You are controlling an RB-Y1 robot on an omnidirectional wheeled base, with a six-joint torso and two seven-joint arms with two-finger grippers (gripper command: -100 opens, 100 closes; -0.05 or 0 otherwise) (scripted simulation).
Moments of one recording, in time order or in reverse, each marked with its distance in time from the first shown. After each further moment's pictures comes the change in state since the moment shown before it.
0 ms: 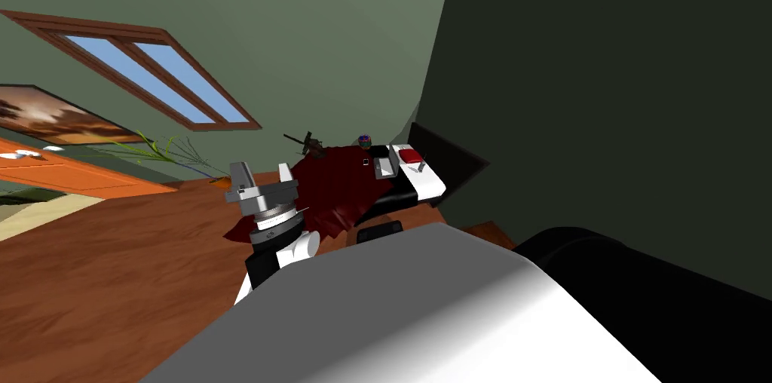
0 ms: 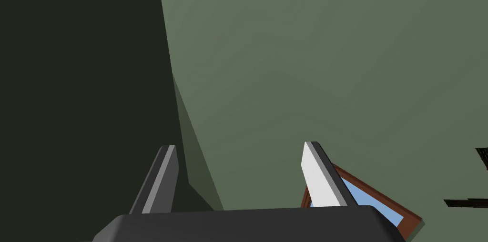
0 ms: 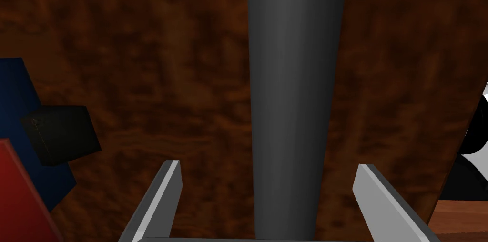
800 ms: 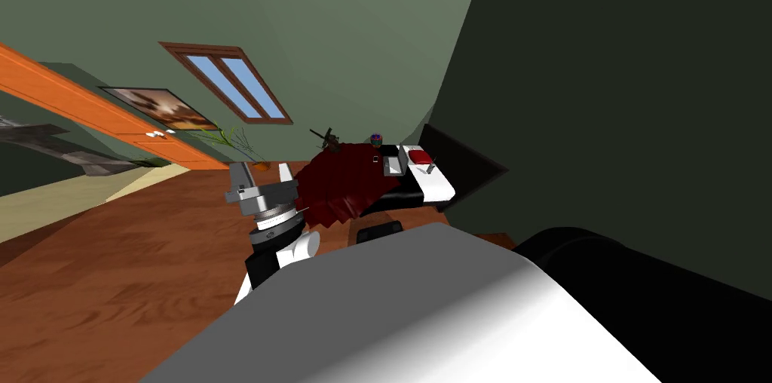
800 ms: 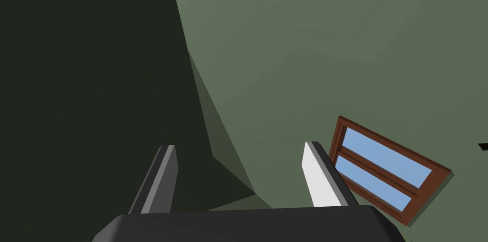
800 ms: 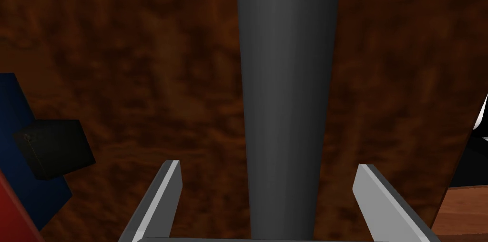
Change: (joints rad) left arm 0.000 0.000 0.000 0.000 0.000 0.000 0.000; right arm 0.021 0.080 -0.106 0.014 0.173 0.008 -0.189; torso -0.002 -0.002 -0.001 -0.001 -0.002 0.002
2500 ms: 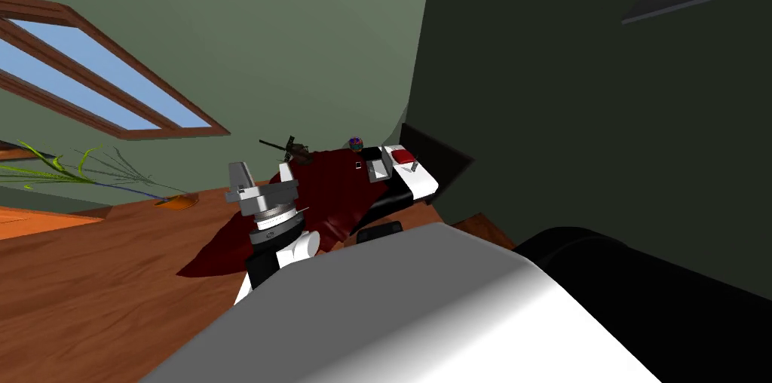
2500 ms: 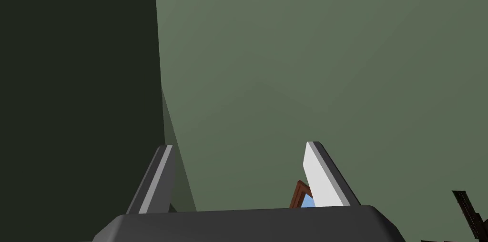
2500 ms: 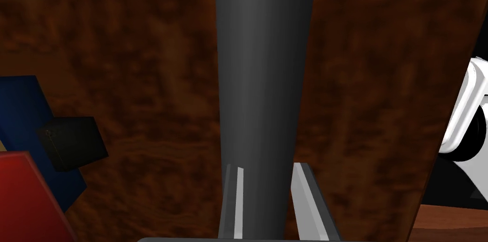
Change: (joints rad) left arm 0.000 0.000 0.000 0.000 0.000 0.000 0.000; right arm -0.035 -0.138 0.174 -0.024 -0.280 -0.015 0.288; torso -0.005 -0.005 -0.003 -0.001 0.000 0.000
